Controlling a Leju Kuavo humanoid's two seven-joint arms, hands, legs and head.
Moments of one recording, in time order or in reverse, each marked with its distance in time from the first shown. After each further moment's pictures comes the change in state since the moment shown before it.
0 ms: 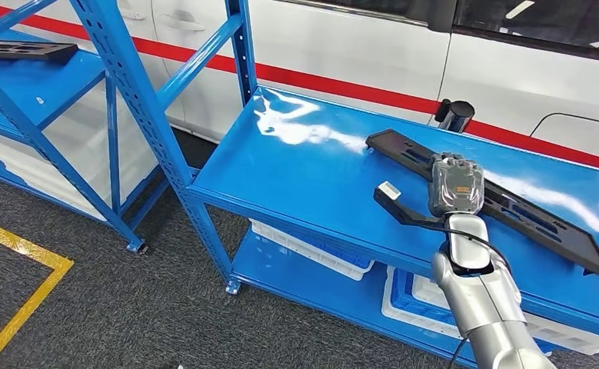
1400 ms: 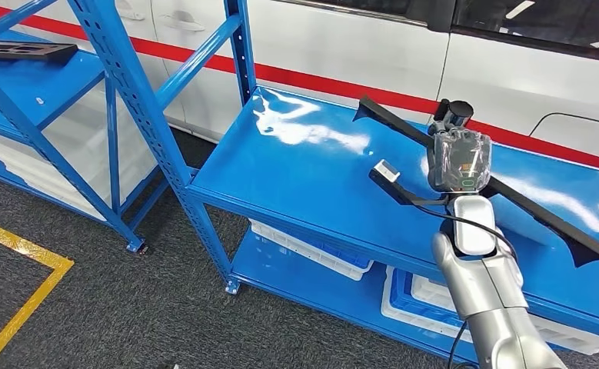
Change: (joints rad) left arm 0.000 0.001 0.030 0.000 0.005 0.053 0.007; right arm -0.067 0.019 0.000 0.020 0.000 -0.156 -0.061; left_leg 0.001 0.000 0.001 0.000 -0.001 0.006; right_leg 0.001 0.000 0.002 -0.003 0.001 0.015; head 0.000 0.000
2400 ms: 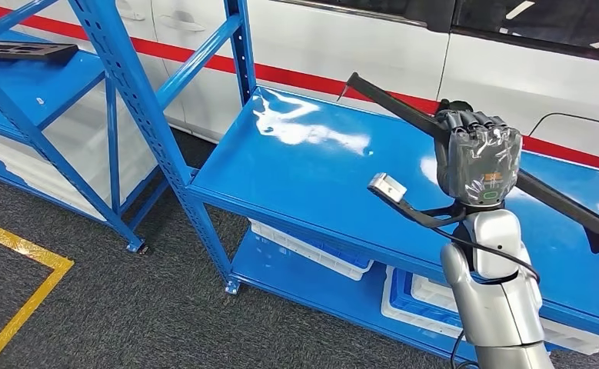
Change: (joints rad) left arm 0.026 0.002 0.030 0.000 -0.007 0.025 0.008; right arm 0.156 0.003 -0.019 -0.560 -0.001 -0.014 -0.149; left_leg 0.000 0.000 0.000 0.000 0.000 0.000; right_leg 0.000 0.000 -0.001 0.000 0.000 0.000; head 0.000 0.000
